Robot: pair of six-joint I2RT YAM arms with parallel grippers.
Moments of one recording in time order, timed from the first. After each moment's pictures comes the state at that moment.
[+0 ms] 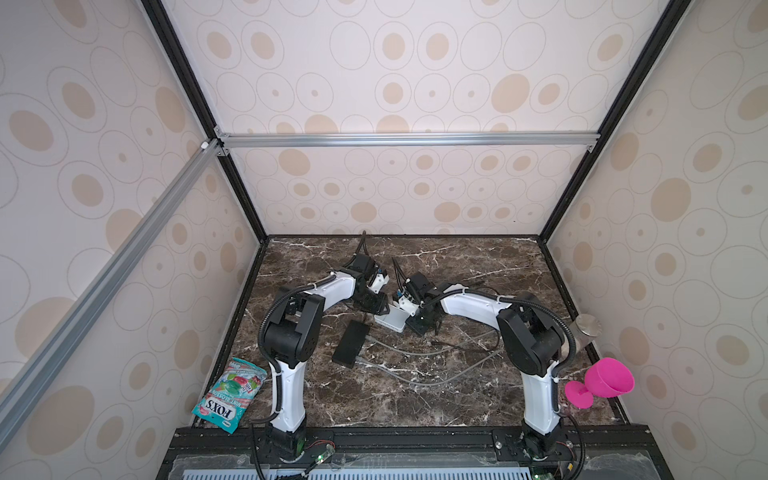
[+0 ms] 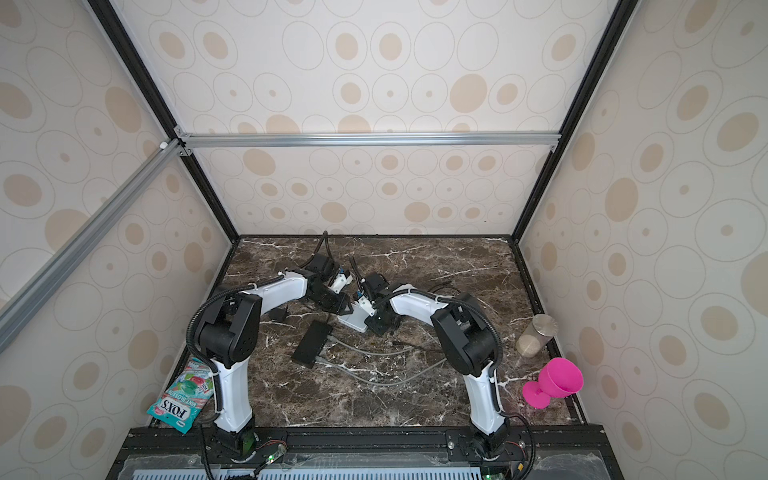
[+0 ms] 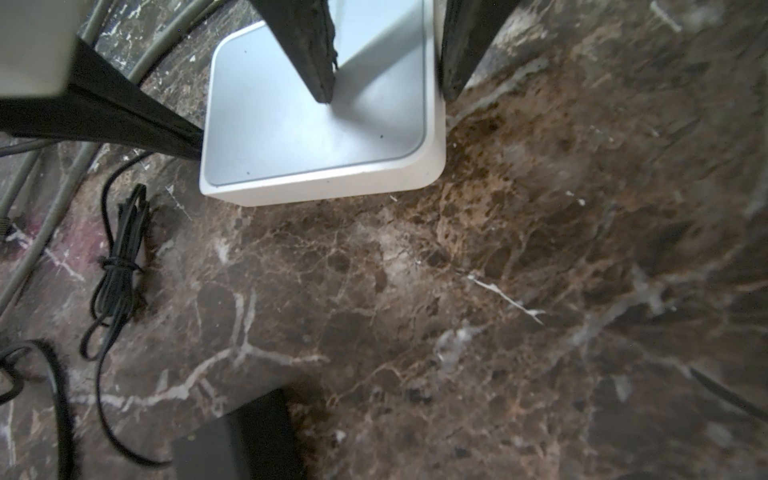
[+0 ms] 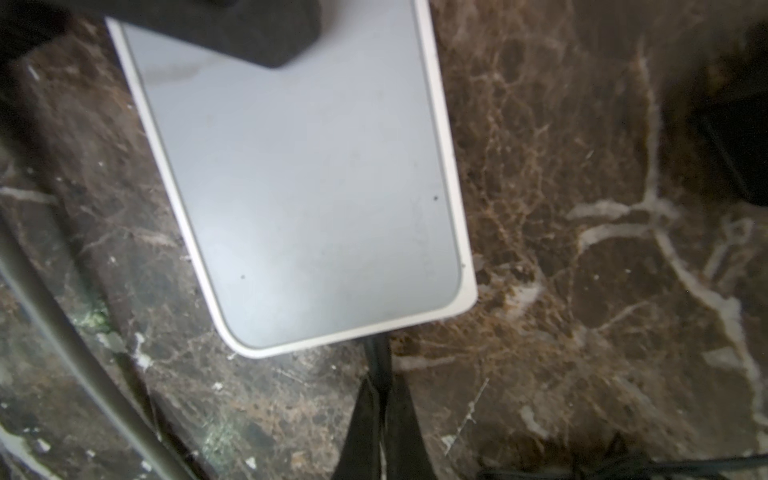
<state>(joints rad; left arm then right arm) -0.39 2.03 1.39 -0.60 0.38 -0.04 0.69 2.03 1.42 -0.68 -0.07 -0.17</state>
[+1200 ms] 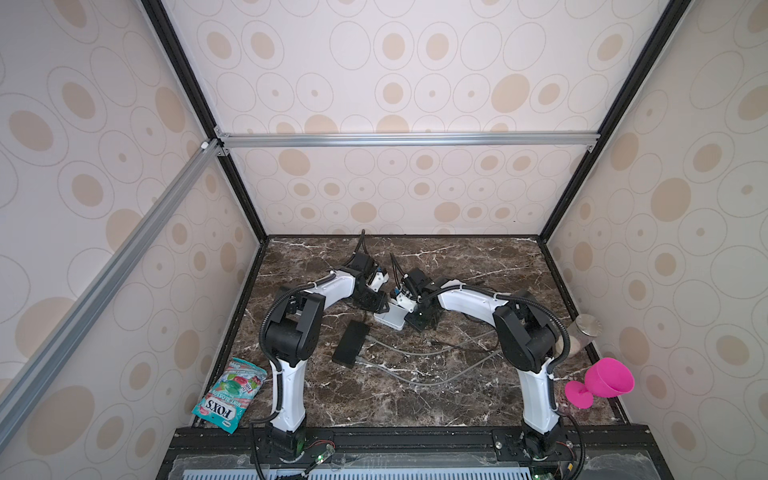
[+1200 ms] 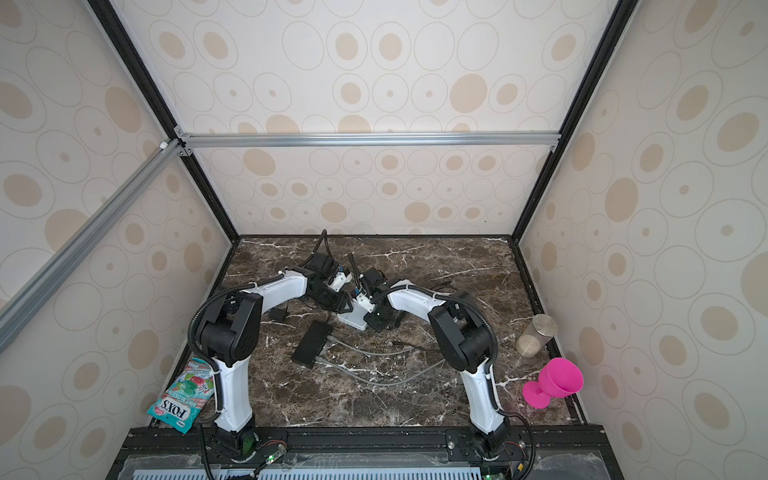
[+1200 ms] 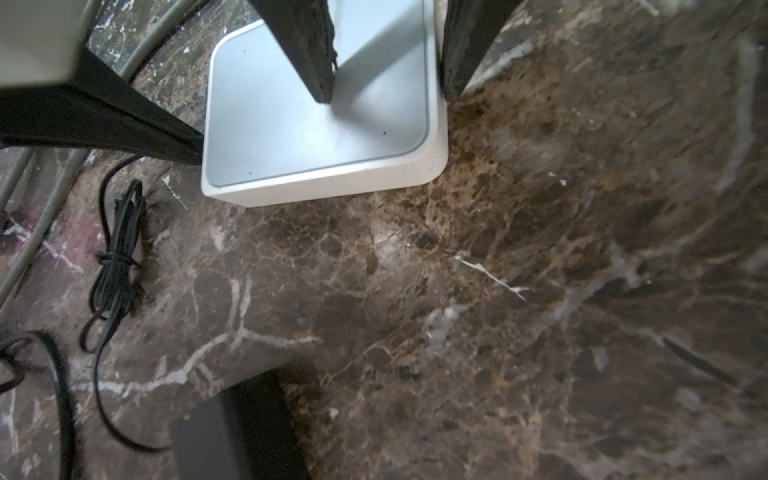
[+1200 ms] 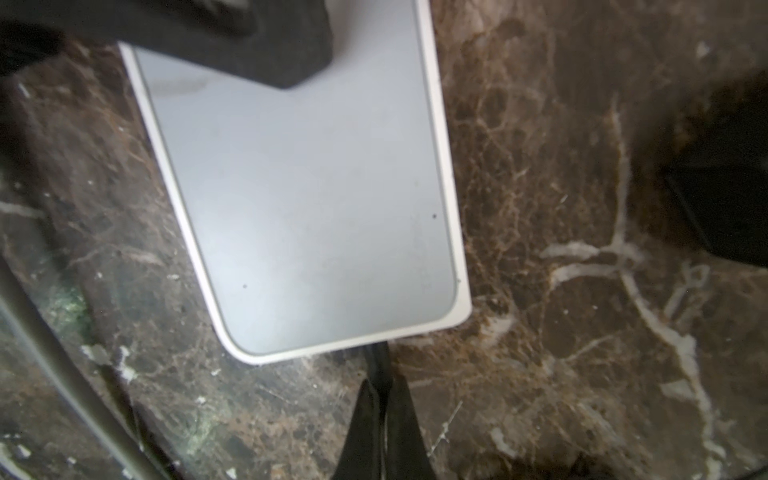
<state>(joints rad) -0.38 2.04 1.41 -0.60 0.39 -0.02 0.68 2.07 1.51 -0.72 -0.07 -0.22</state>
